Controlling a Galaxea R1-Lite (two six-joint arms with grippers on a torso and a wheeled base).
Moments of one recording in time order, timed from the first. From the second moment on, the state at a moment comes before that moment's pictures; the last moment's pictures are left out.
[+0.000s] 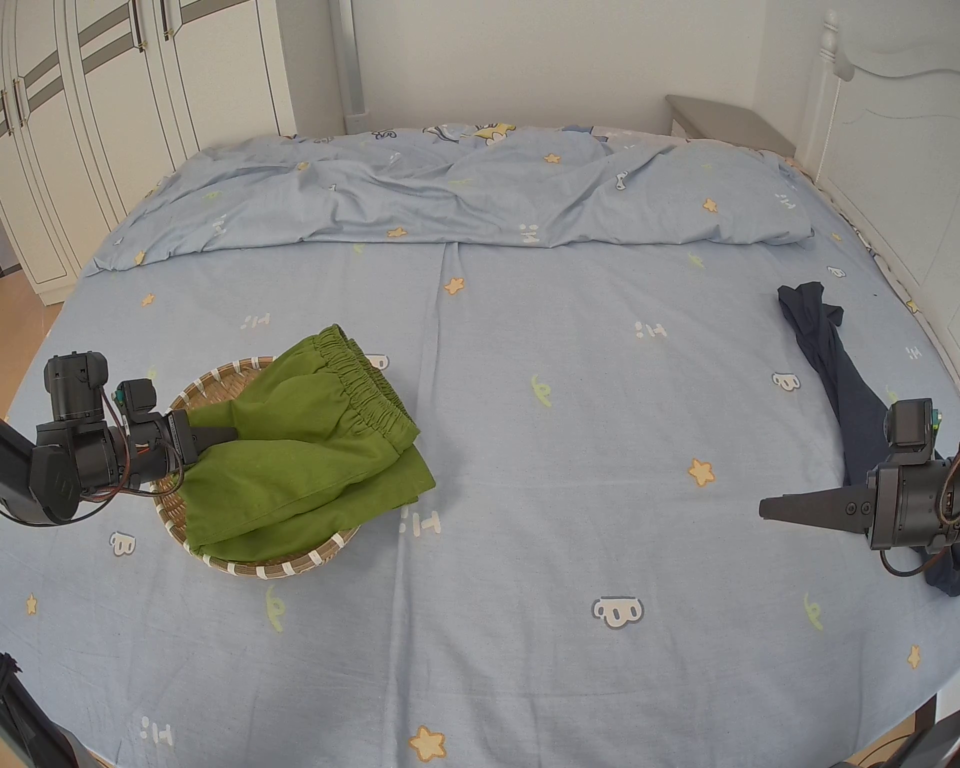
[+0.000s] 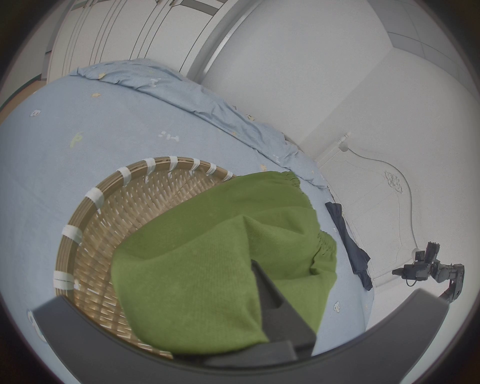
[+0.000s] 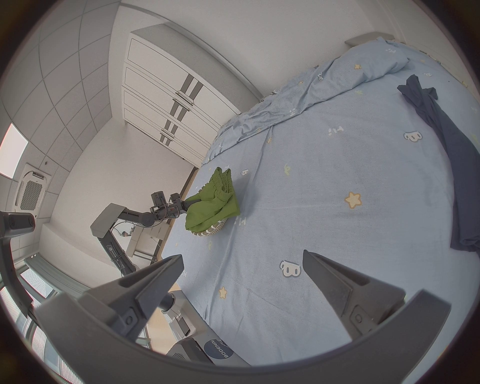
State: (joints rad) left arm 0.18 1.84 -0.82 -0.57 -0.67 -0.25; right arm 0.24 1.26 -0.66 -0.07 0.63 0.30
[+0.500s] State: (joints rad) left arm 0.15 1.95 -0.90 -0.51 -0.48 -0.25; right arm 0.25 1.26 -0.66 -0.07 0.63 0.30
